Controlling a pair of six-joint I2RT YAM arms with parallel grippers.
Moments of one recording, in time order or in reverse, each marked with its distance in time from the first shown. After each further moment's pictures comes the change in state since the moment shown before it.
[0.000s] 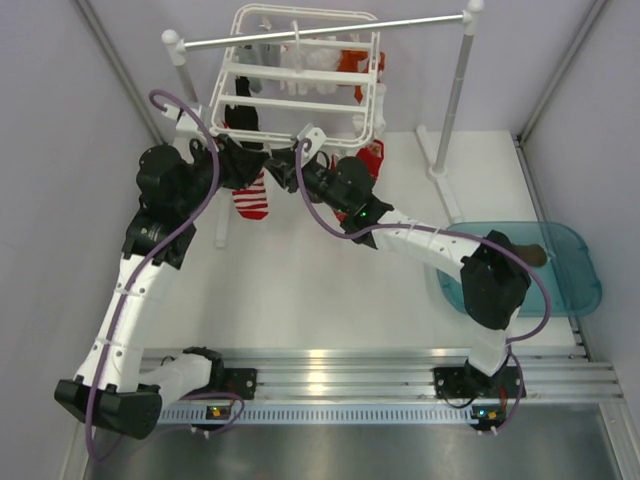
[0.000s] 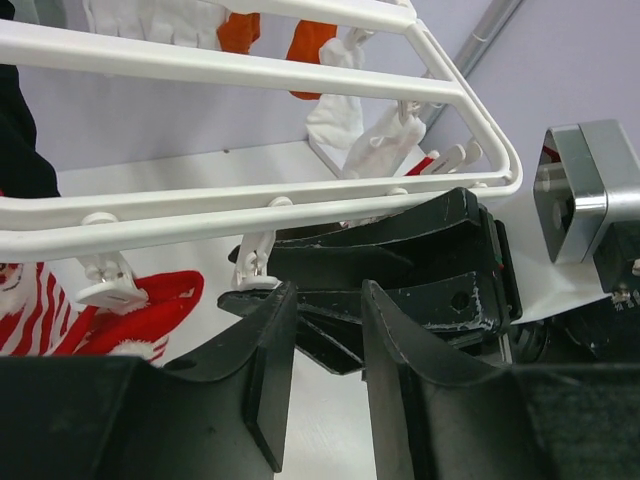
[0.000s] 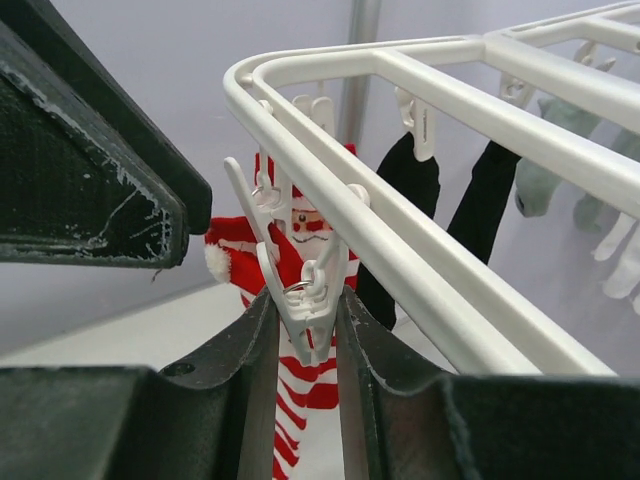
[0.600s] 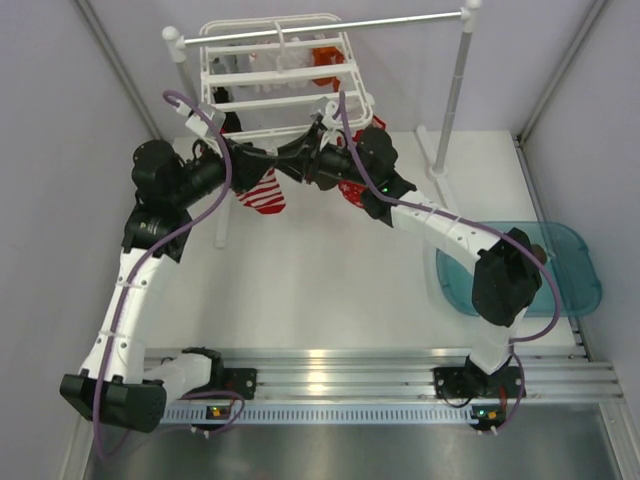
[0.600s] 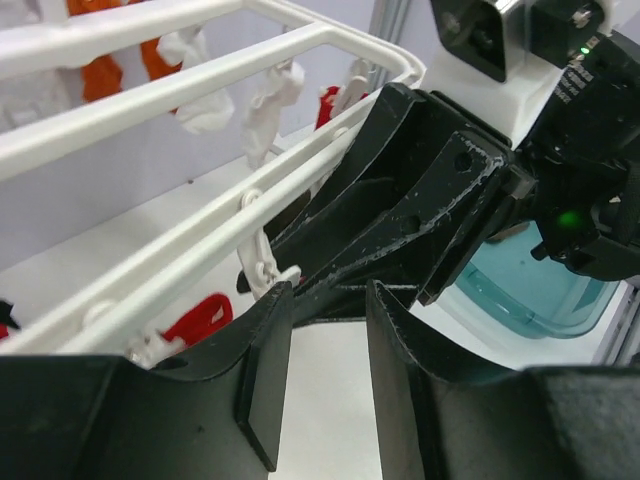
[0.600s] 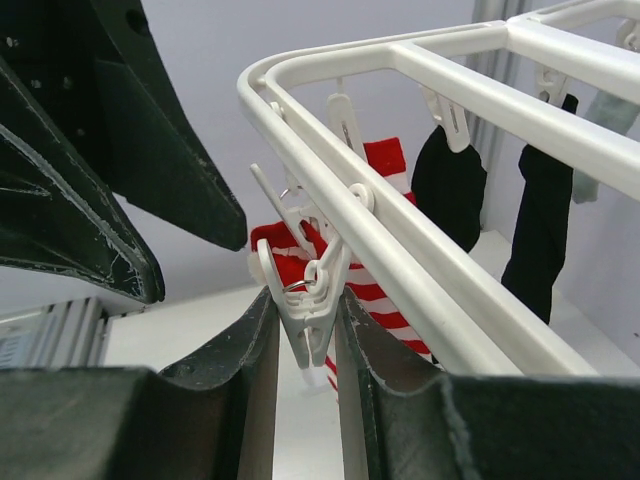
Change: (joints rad) left arm 0.066 0.027 0.003 0.056 0.294 0.195; right arm -0.137 -0.027 0.088 -0.142 -0.447 0.259
